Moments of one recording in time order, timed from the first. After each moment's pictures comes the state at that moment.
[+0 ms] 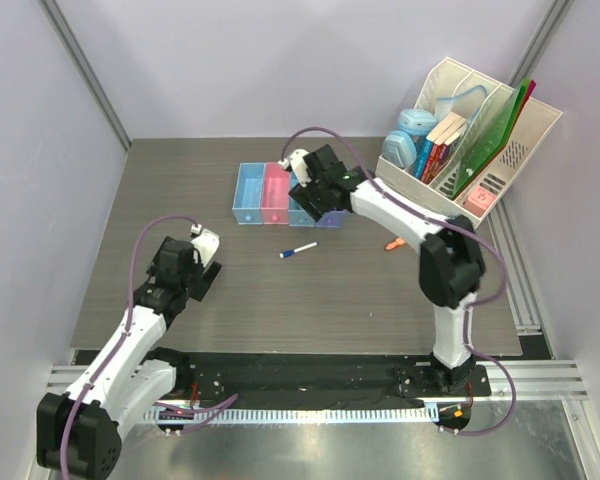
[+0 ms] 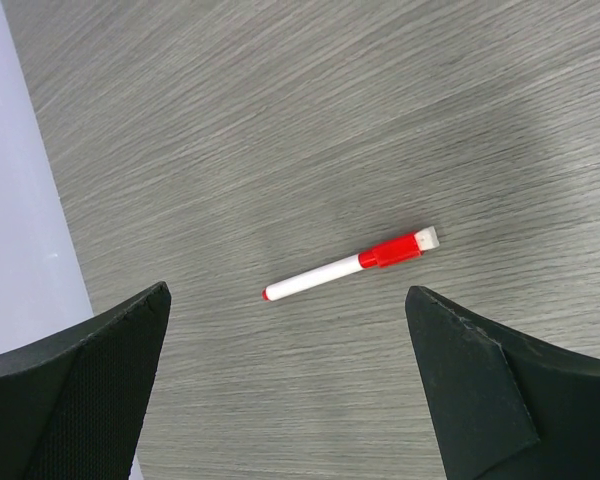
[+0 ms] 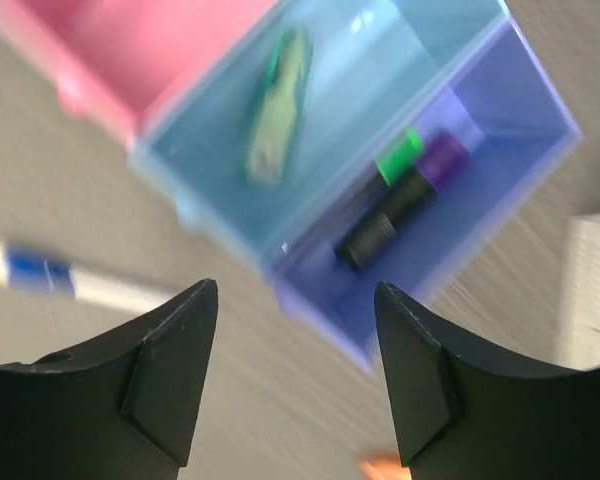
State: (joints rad) left arm -0.24 0.86 0.49 -0.40 -0.33 0.42; right arm 0.64 2.05 1.76 -0.54 0.14 -0.21
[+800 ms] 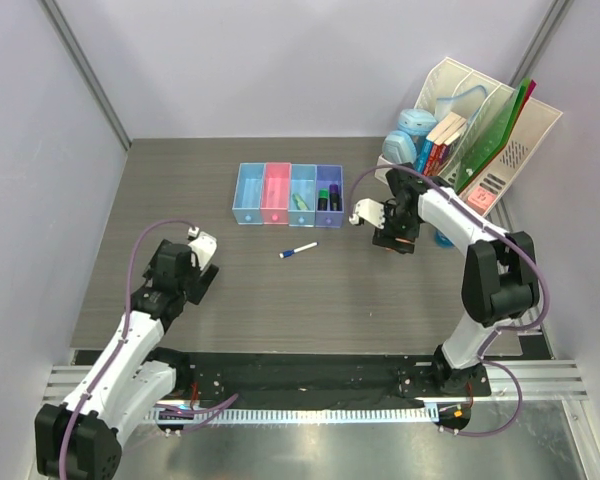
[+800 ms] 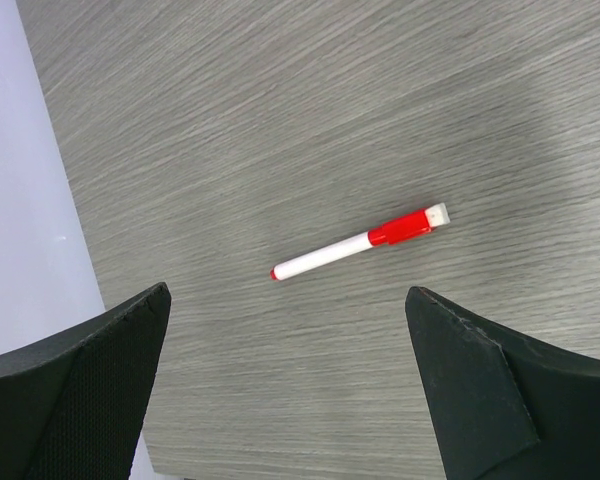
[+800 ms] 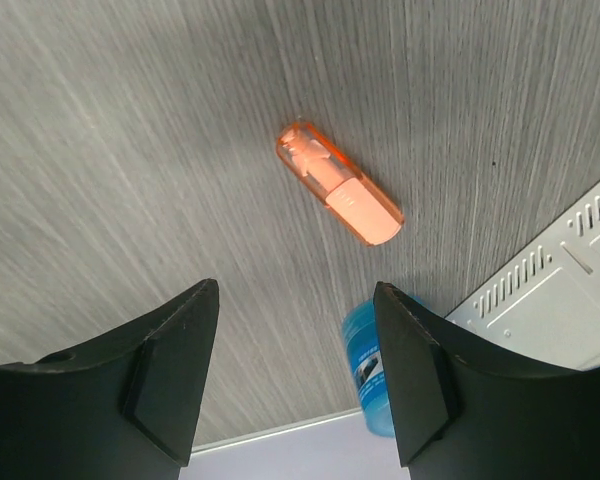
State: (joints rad) left arm -0.23 0.79 0.49 -0.46 -0.34 0.42; right arm 0.27 1.69 1.29 -0.91 -0.05 -1.09
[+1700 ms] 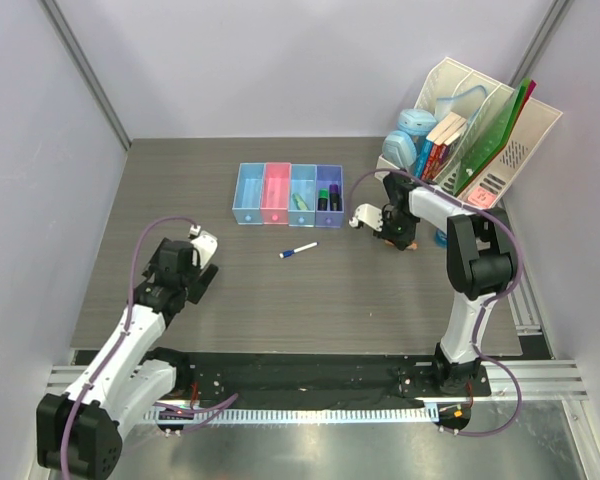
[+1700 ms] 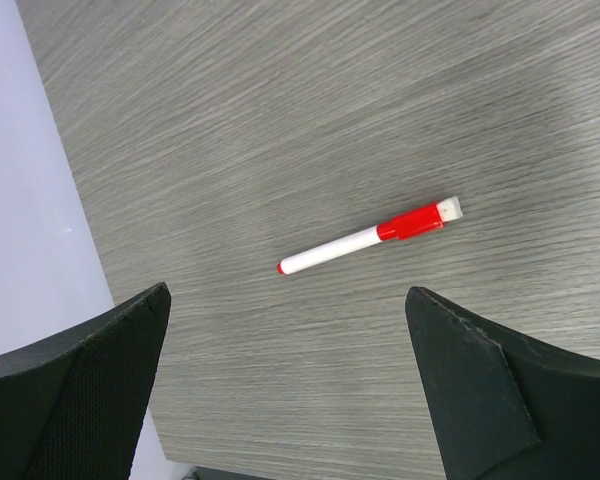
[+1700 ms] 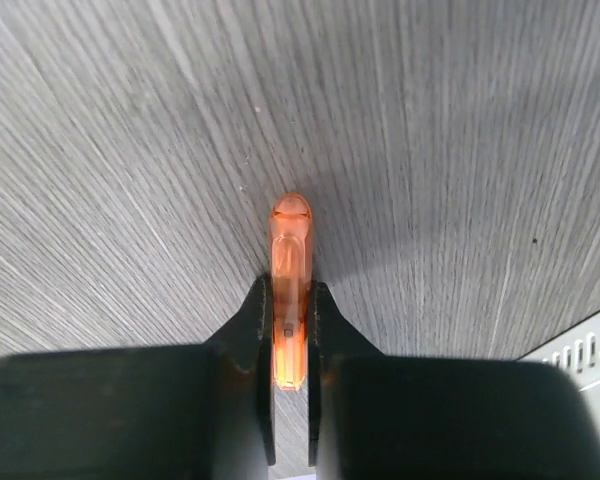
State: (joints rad) left arm -0.23 0.85 0.51 -0.47 -0.36 0.43; right arm 0.21 1.93 1.31 -0.79 -0.04 -1.13
